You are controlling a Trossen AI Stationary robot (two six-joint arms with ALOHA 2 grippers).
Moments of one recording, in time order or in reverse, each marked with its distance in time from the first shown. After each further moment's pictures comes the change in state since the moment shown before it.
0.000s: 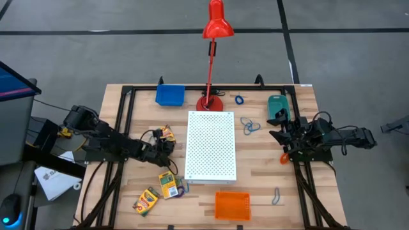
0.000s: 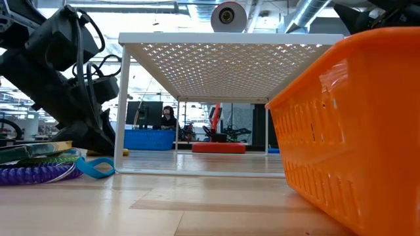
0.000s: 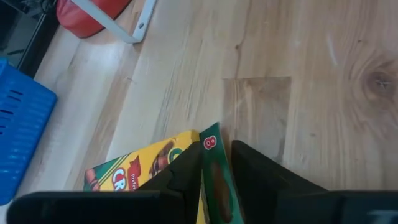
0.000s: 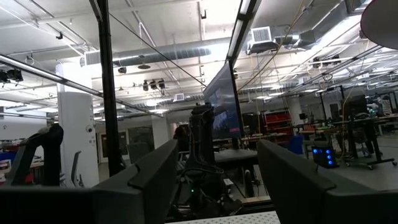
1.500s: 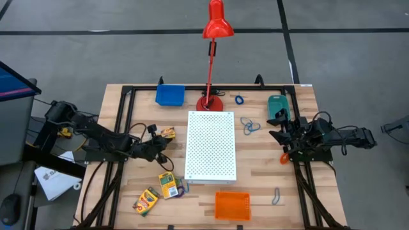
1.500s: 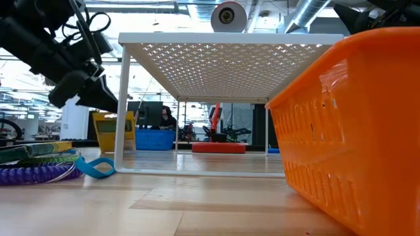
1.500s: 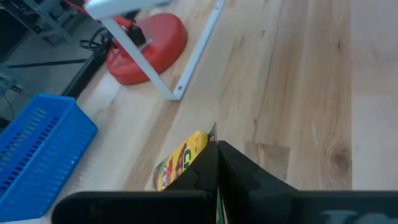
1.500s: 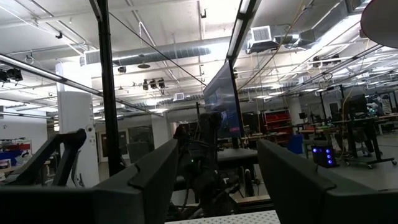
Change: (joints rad) left arm -0.028 -0.399 -0.004 -0.105 -0.054 0.033; right arm 0.000 0.000 0.000 -0.003 0.000 0.001
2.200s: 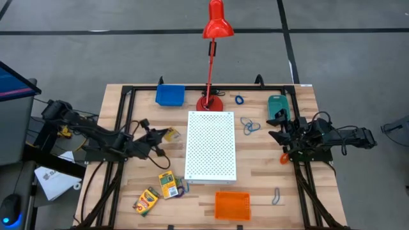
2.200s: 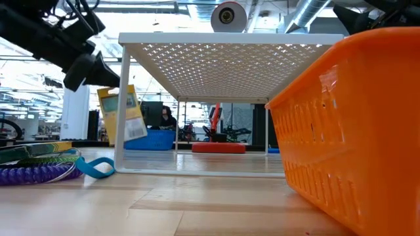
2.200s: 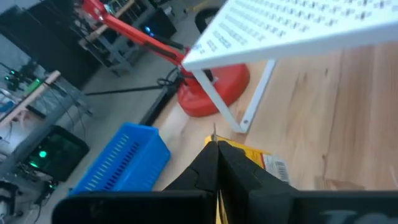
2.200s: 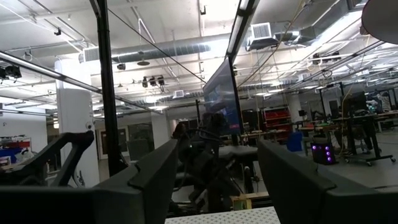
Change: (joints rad) left arm -0.038 -0.163 0.001 -0.020 -0.256 0.147; right arm 0.000 0.000 0.000 -0.013 0.000 0.000
